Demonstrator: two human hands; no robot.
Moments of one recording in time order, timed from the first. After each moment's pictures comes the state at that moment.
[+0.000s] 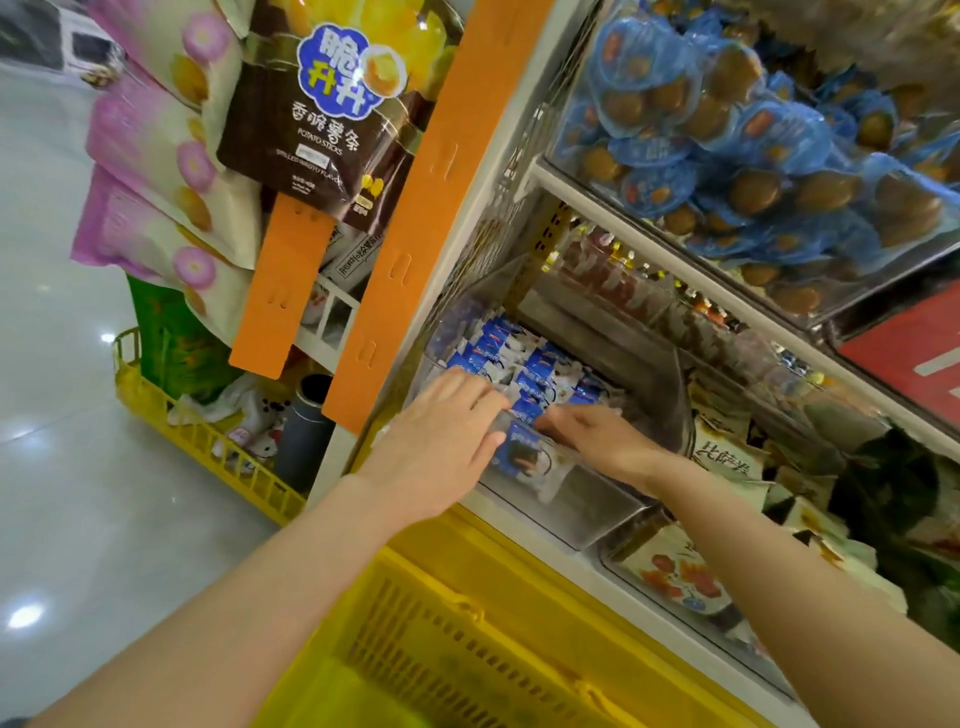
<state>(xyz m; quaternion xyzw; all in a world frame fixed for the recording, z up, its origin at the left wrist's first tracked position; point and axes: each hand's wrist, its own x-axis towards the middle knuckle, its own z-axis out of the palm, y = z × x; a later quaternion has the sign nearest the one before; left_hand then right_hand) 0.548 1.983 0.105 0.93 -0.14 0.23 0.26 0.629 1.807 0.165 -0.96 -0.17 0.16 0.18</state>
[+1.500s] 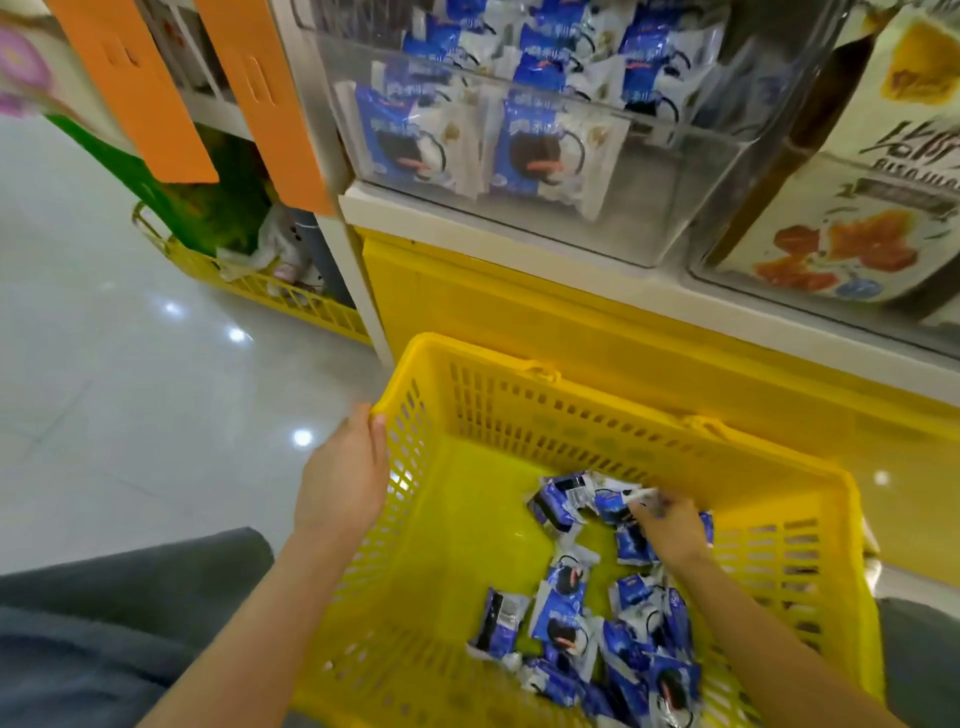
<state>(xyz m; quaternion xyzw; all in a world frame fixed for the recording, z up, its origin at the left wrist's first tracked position) 0.440 1.983 -0.095 0.96 0.18 0.03 0.22 0.470 1.658 -0.186 -0.88 0.23 0.19 0.36</state>
